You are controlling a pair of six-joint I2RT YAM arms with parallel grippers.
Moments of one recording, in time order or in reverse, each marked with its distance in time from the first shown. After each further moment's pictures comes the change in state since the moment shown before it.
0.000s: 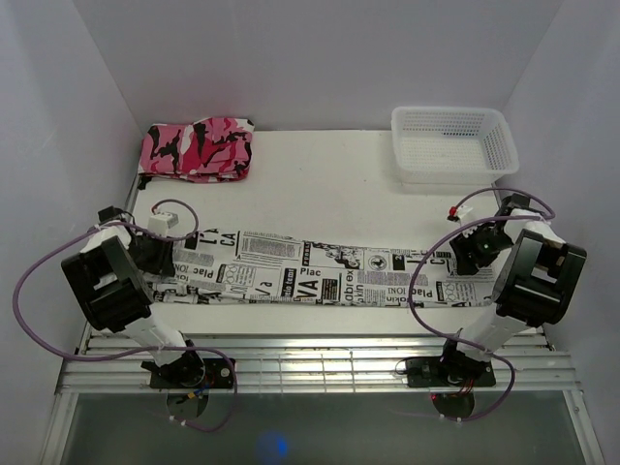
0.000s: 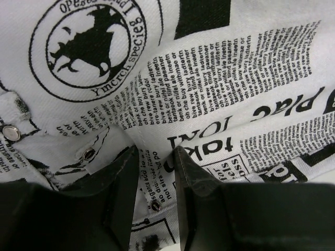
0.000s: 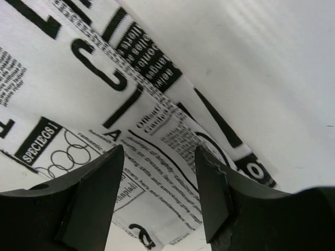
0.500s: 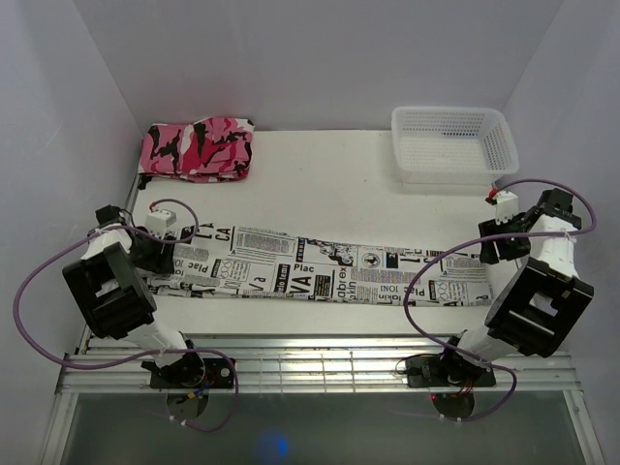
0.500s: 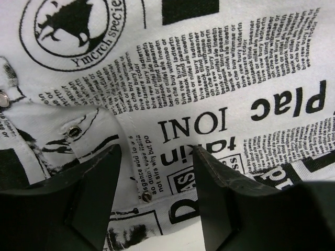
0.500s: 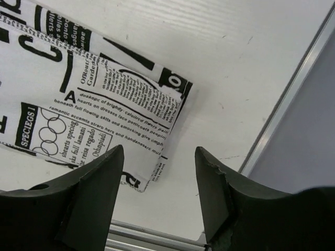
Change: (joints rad) left arm -0.016 -0.021 0.008 0.100 -0.032 -0.015; right arm -0.130 -0.185 0.094 -0.024 -0.002 0.235
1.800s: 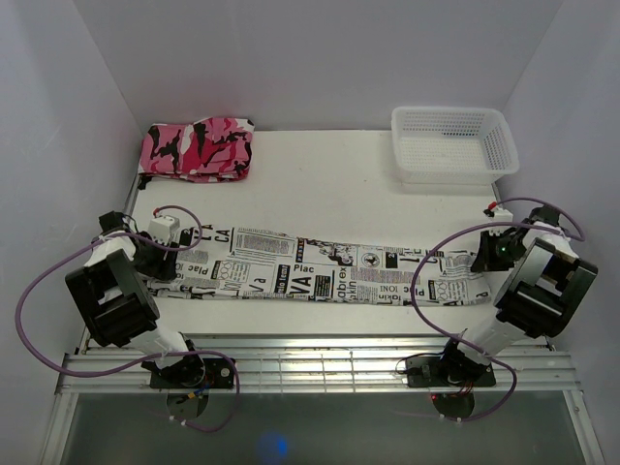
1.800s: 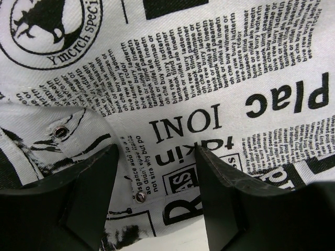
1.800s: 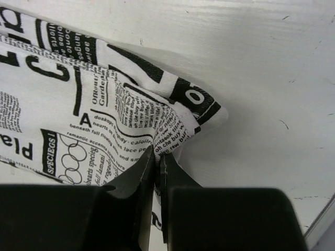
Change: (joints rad) left arm 0.000 -0.069 -0.096 0.047 -0.024 0.023; right arm -0.043 0.140 -0.146 0.147 -0.098 0.202
